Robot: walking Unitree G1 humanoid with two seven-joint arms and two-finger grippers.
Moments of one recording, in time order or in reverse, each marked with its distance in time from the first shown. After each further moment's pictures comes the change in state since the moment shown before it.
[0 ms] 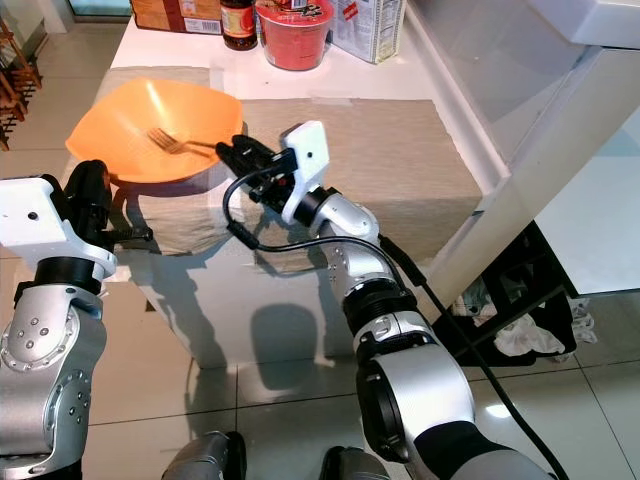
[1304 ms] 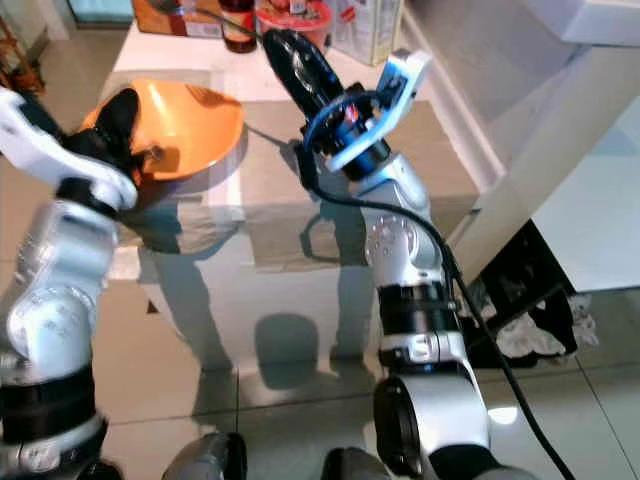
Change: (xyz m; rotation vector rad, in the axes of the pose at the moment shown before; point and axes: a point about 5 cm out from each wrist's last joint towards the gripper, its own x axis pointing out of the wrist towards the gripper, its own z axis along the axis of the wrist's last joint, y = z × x) left arm 0.052 -0.023 0.023 -0.421 -0.004 -0.194; right arm -0.024 -0.003 0.089 0.113 -0.390 0.059
